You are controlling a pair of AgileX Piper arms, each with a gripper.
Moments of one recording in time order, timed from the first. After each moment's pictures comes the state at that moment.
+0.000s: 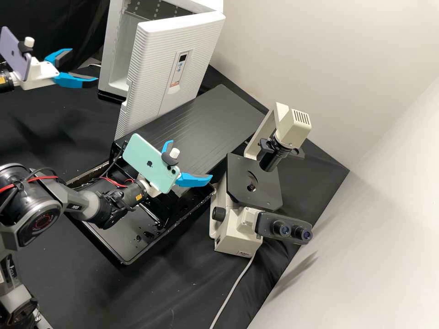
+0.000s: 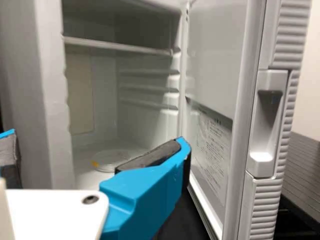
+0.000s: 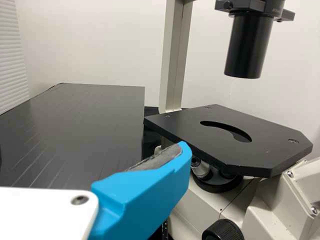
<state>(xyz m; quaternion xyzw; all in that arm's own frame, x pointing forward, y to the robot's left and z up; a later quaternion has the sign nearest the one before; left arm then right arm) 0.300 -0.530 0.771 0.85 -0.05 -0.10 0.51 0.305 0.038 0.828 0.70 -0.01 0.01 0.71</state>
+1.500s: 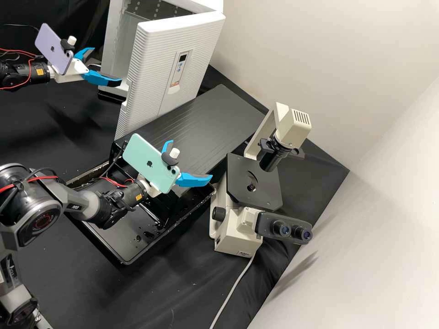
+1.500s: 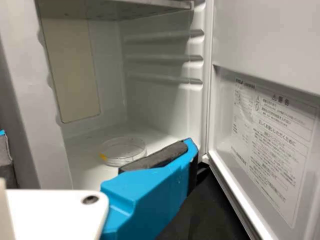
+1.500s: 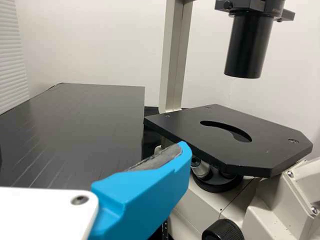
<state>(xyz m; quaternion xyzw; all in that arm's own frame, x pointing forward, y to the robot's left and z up) 0.397 -0.519 0.769 0.87 0.00 -0.09 0.48 0.305 0.038 0.828 0.70 -0.01 0.01 0.71</state>
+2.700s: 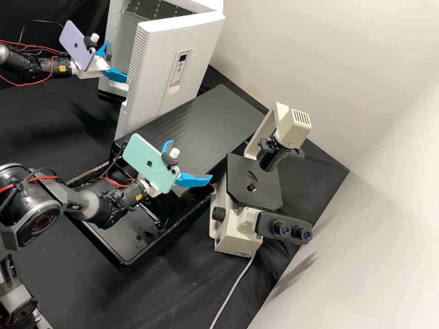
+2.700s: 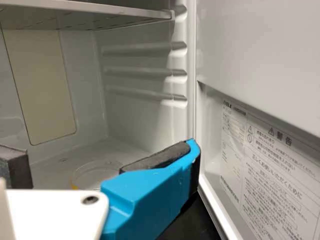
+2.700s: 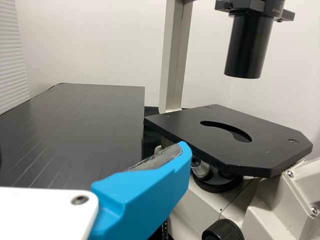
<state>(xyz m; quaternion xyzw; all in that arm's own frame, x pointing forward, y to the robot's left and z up) 0.451 -0.538 0.769 0.87 -0.02 -0.14 0.47 0.305 0.038 0.828 0.70 -0.01 0.01 0.71</state>
